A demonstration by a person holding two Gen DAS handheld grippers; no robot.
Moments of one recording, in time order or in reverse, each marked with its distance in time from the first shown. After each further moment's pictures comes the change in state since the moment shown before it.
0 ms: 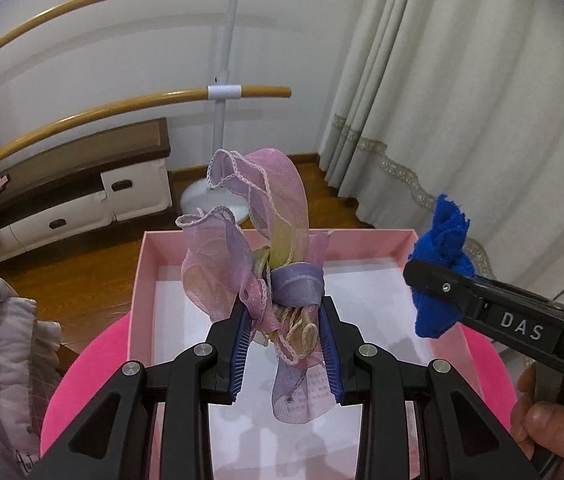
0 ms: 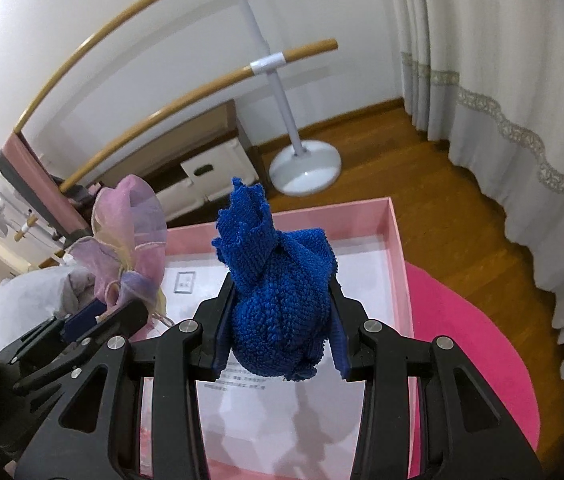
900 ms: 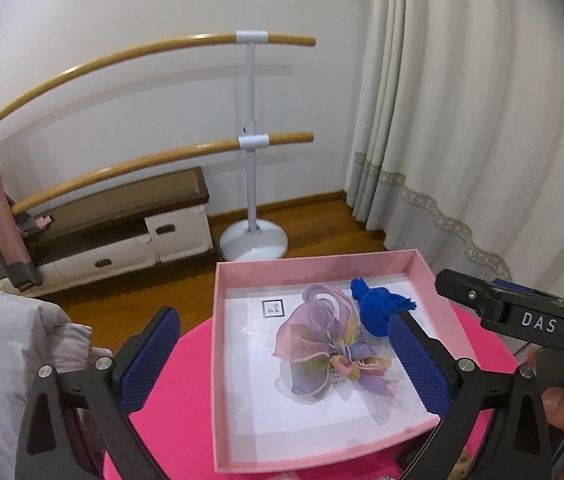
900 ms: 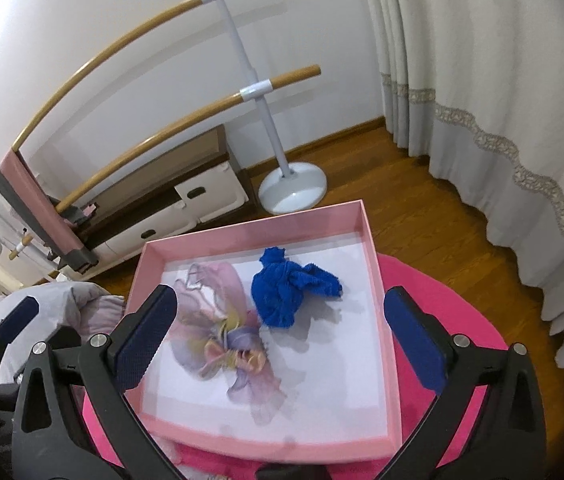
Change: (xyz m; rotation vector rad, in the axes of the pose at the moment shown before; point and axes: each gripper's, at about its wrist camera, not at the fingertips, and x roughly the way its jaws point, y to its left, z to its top) left arm -0.097 -0.028 -0.036 0.065 -0.194 0.134; right arm -0.067 0.022 -0.018 0.028 -0.109 -0.047
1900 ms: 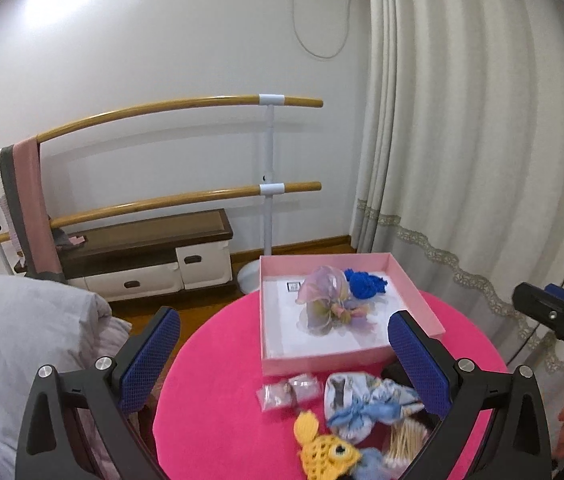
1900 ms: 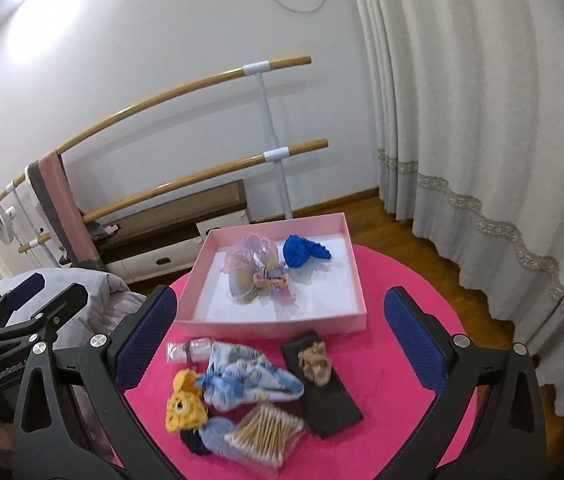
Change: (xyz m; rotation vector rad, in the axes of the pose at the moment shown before) left arm -0.229 0.036 -0.189 -0.024 -0.196 0.024; right arm -0.208 0.040 -0.140 -0.107 -0.276 -0.020
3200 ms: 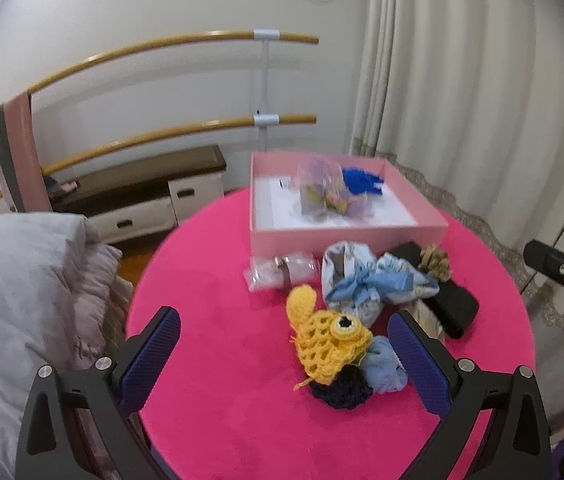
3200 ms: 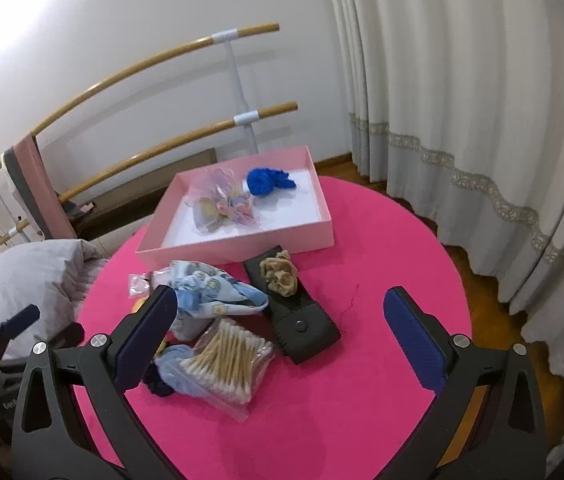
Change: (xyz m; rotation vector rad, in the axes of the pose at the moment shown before) left arm -0.012 -0.008 -0.076 -0.007 0.225 -0.019; right arm 0.007 -0.029 -0.087 0.046 0.102 -0.085
